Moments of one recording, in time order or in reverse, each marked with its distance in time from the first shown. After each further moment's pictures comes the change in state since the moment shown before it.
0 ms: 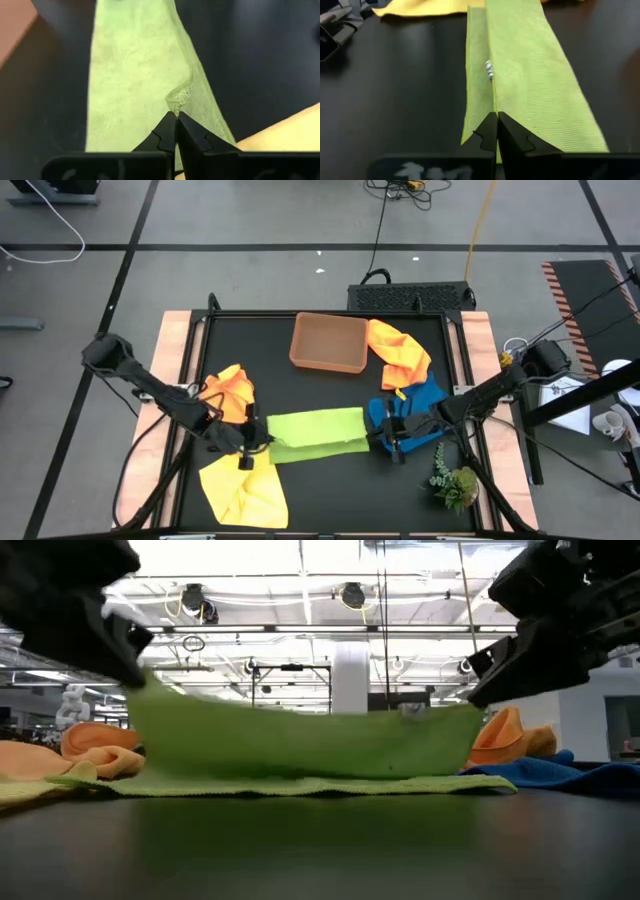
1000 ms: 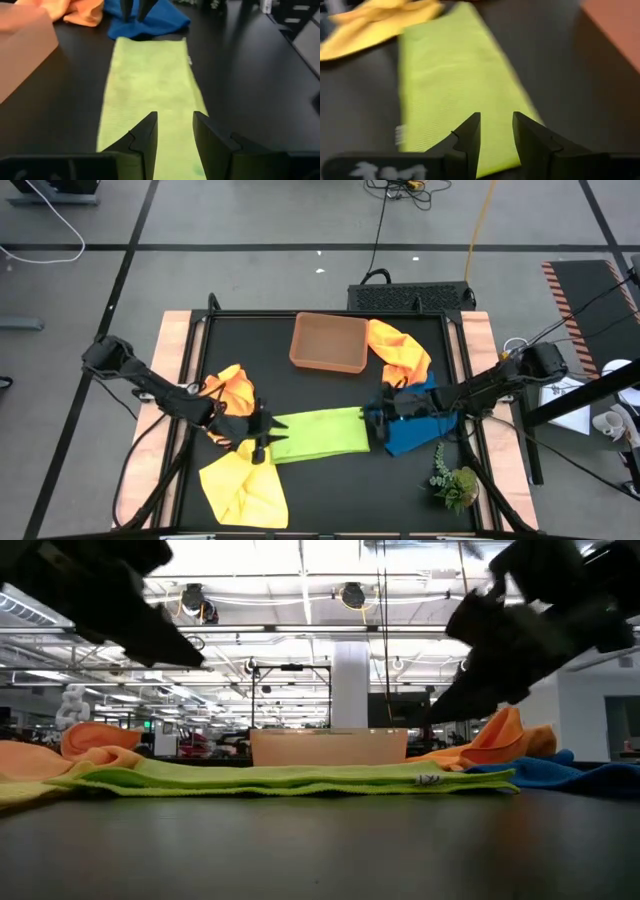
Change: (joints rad) left arm 0.108 0.020 0.000 0.229 0.022 0.016; right arm -0.247 0.037 0.000 0.029 -0.052 0.180
